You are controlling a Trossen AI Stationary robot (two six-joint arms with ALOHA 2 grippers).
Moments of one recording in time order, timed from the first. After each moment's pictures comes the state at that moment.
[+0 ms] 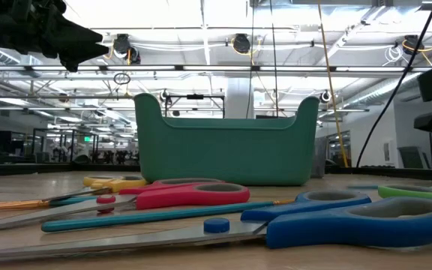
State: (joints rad) left arm 0.29 0.26 0.26 -0.03 0.16 0.00; right arm 0.65 1.22 0.51 -0.59 0.08 0.65
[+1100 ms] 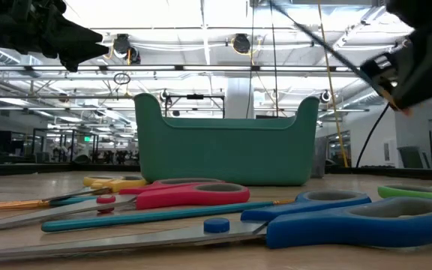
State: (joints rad) left arm 0.29 0.25 0.26 -0.02 0.16 0.00; right arm 0.62 1.19 0.52 -0.04 0.32 0.29
